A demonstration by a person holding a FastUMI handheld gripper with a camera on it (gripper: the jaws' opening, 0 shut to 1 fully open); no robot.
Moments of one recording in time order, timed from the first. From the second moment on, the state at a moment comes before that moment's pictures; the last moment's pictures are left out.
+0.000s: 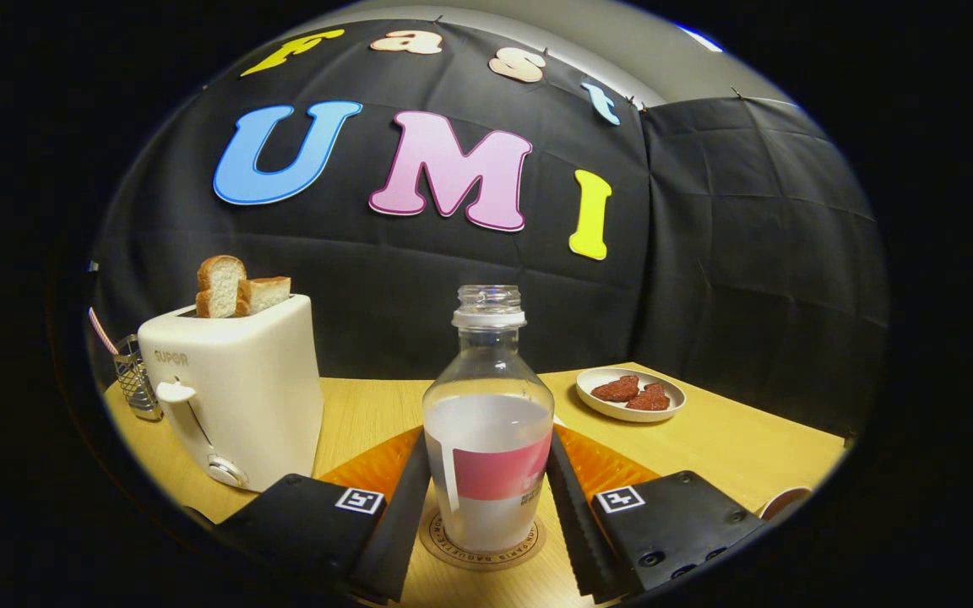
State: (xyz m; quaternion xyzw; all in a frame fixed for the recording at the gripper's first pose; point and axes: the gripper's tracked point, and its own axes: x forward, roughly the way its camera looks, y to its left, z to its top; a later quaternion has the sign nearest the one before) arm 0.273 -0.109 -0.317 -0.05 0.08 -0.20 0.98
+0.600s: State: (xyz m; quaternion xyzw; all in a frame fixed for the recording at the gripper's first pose) arm 0.261 -0.110 -0.304 -0.04 0.07 -0.20 0.98
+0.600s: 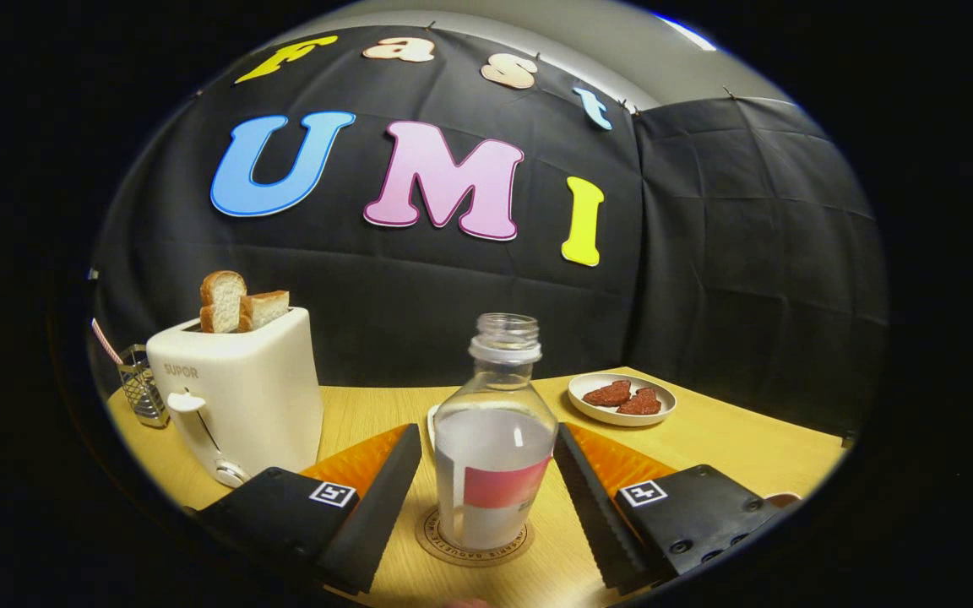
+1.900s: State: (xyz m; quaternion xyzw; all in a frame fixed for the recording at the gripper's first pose) arm 0.047 -0.024 -0.125 -0.05 0.01 -0.07 1.00
